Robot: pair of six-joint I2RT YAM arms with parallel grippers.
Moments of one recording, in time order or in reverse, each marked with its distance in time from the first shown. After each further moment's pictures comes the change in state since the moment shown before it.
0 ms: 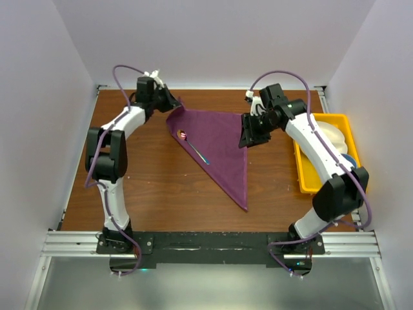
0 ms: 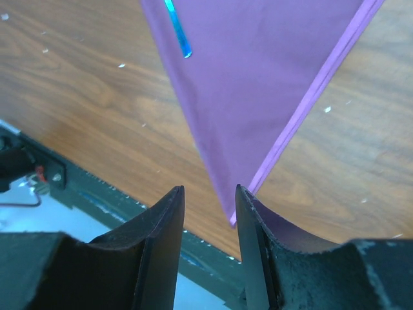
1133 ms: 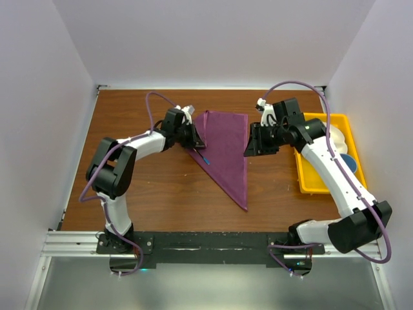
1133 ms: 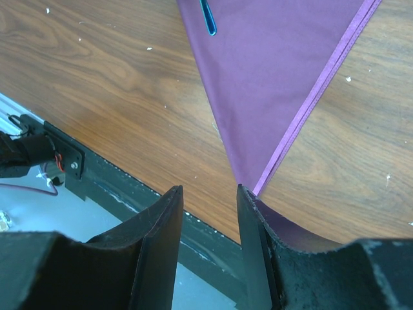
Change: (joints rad) left arm -0.317 -0.215 -0.432 0.019 -0.027 -0.037; right arm 0.000 -0.314 -0.243 0.076 -0.034 0.056
